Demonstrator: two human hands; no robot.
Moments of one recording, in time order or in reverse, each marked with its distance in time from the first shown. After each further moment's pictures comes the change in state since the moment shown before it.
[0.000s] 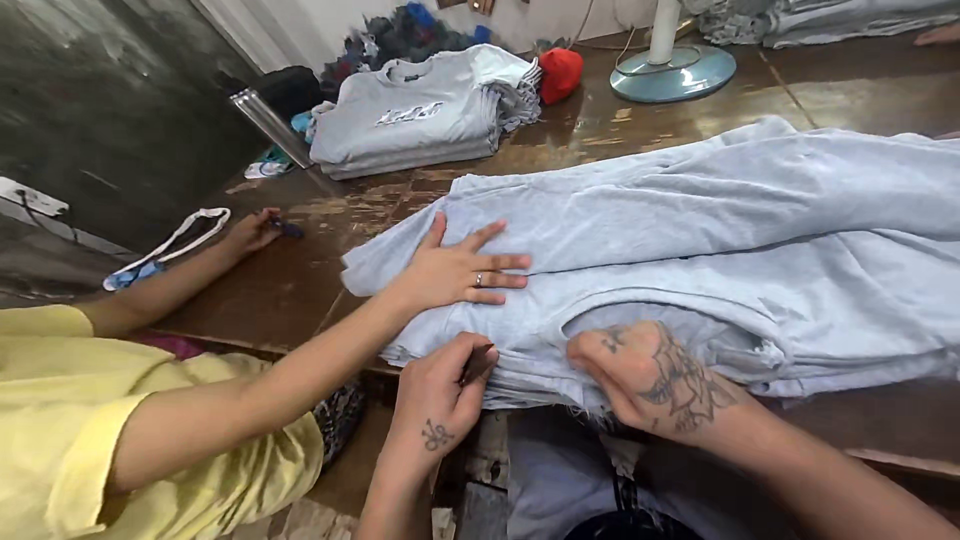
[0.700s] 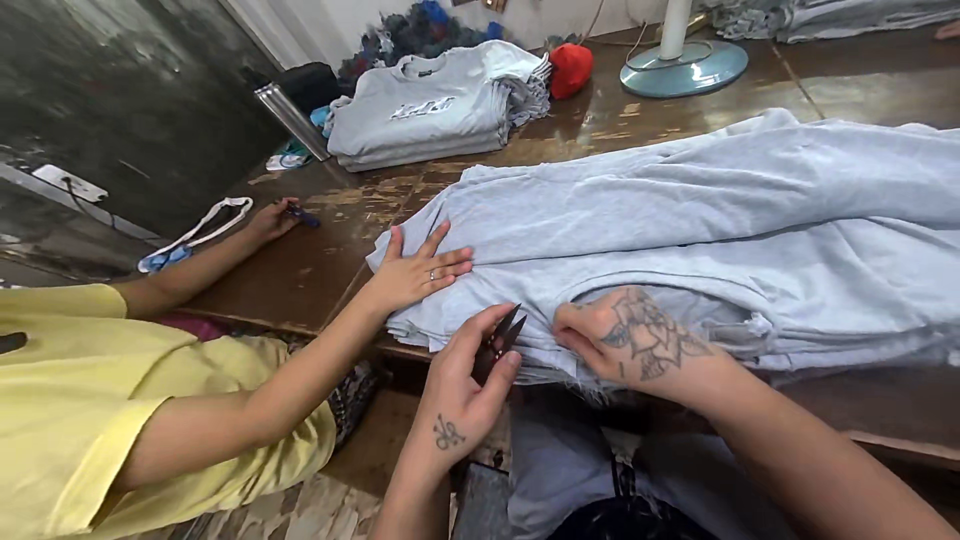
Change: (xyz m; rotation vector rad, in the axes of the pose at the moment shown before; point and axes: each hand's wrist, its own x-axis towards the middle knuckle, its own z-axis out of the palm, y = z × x) left_hand -0.014 0.030 0.005 -0.332 0.010 -0.084; right_hand 0.013 -0.005 -0.005 0.064 -0.248 0.153
